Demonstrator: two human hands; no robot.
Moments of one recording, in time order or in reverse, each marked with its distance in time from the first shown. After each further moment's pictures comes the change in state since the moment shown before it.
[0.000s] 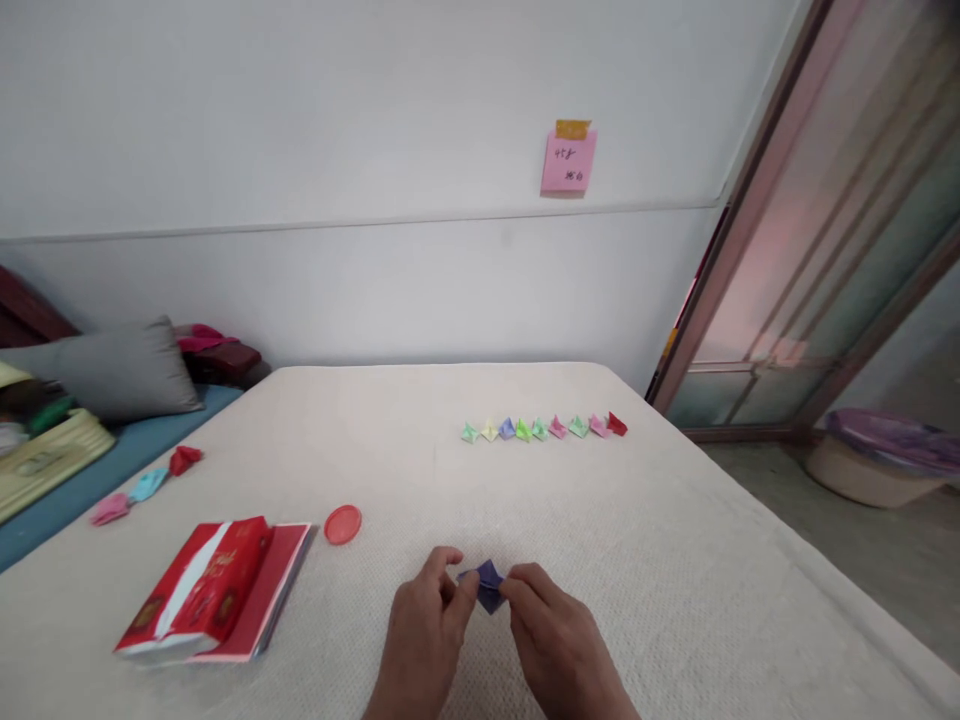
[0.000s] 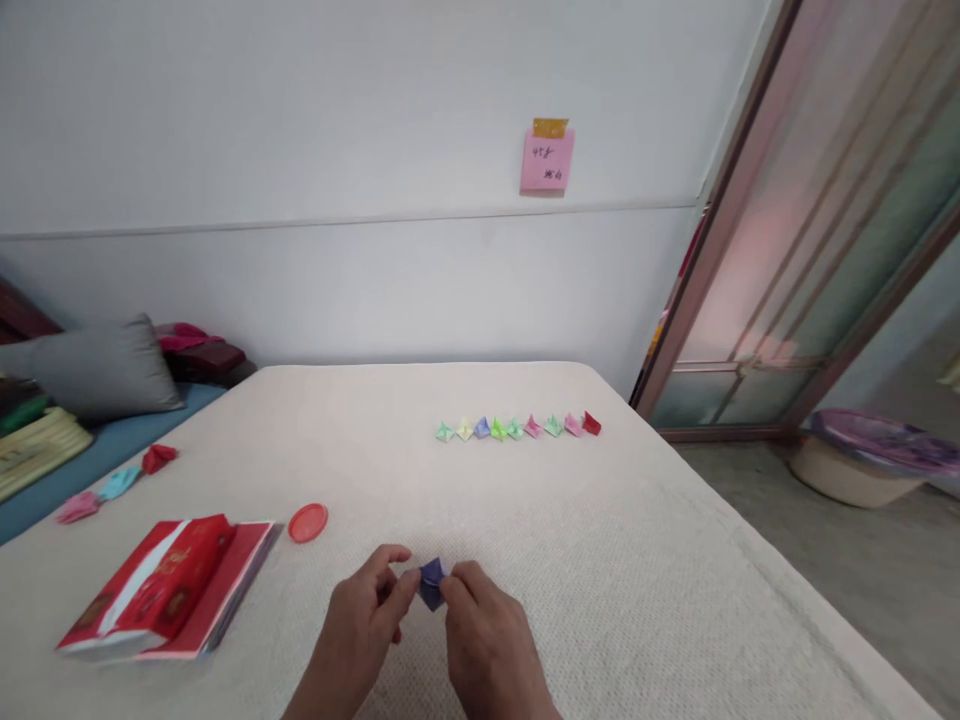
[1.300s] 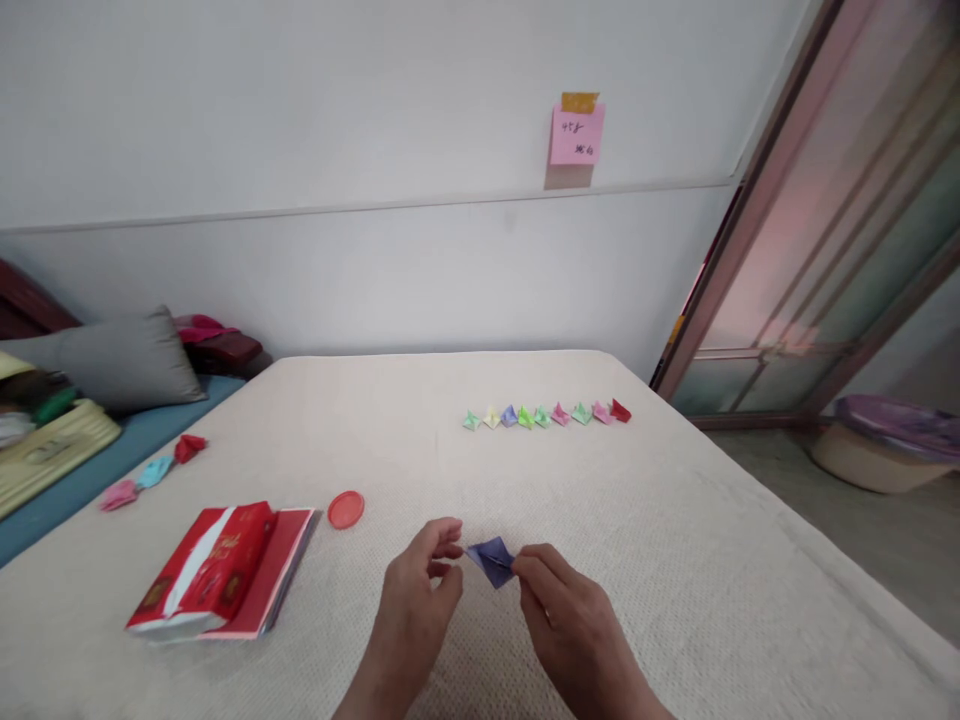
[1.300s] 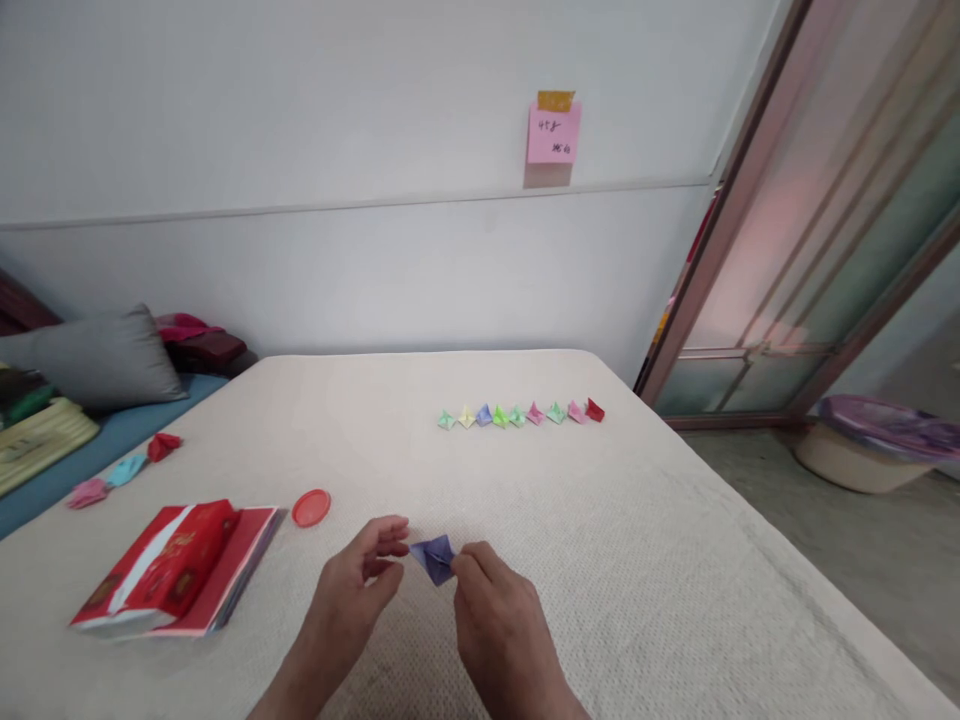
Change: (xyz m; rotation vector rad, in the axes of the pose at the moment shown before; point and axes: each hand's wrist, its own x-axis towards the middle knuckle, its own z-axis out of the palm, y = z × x) left_hand 0.002 -0.005 -0.012 -0.134 0.019 0.093; right_hand 0.002 0.001 -0.010 0.054 0.036 0.026
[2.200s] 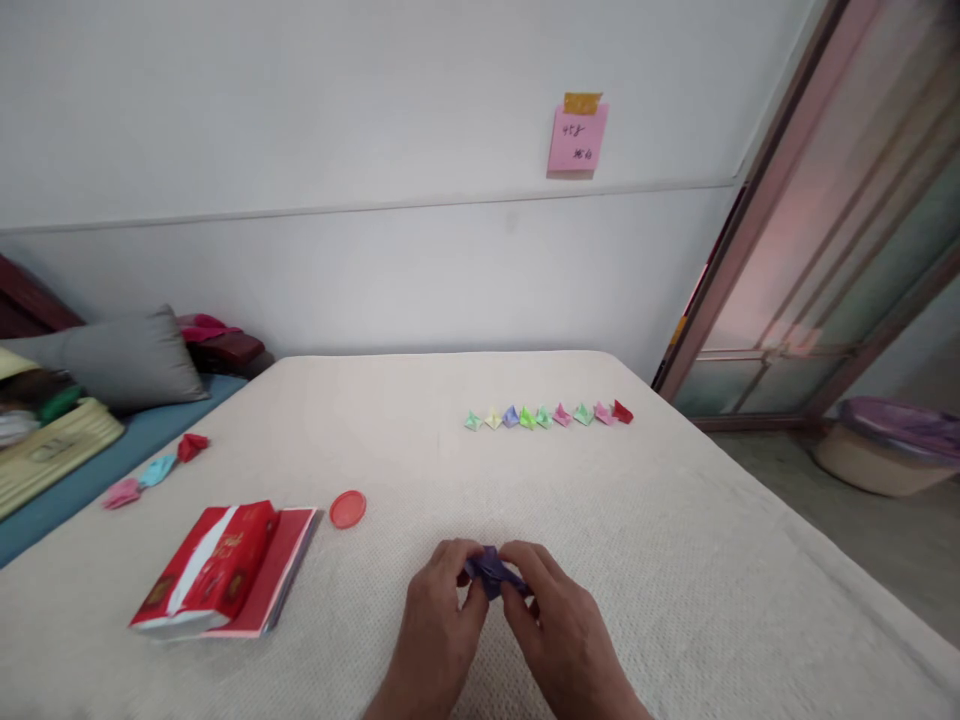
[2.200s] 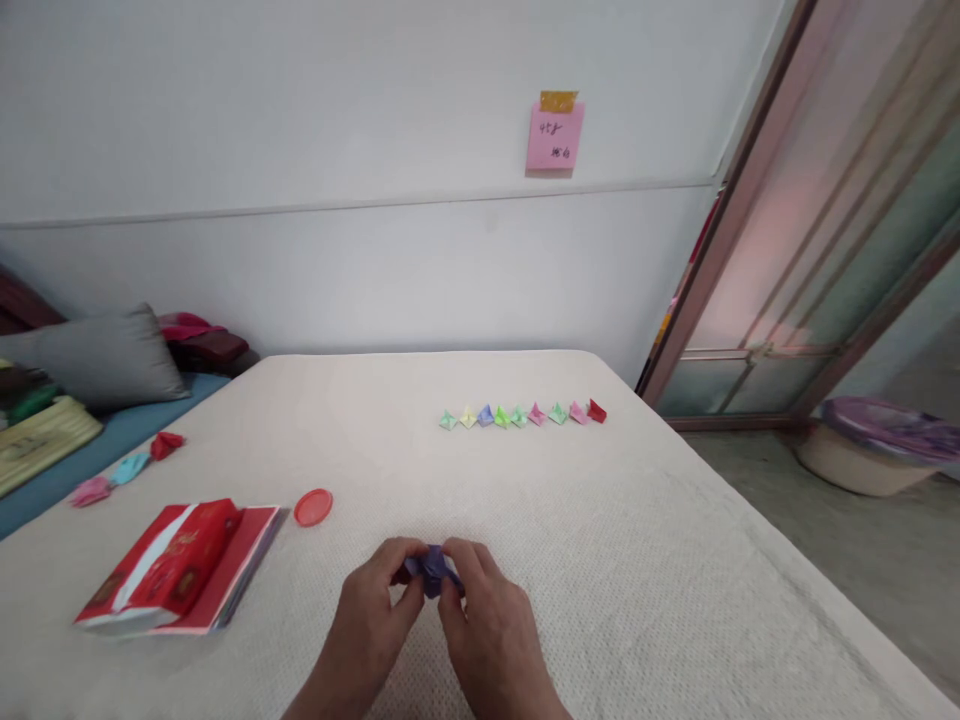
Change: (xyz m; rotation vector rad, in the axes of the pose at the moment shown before) left_hand -0.008 0.012 0.017 0.106 -0.012 0.122; right_hand 0.001 -0.011 0.006 0.146 -0.197 0.325
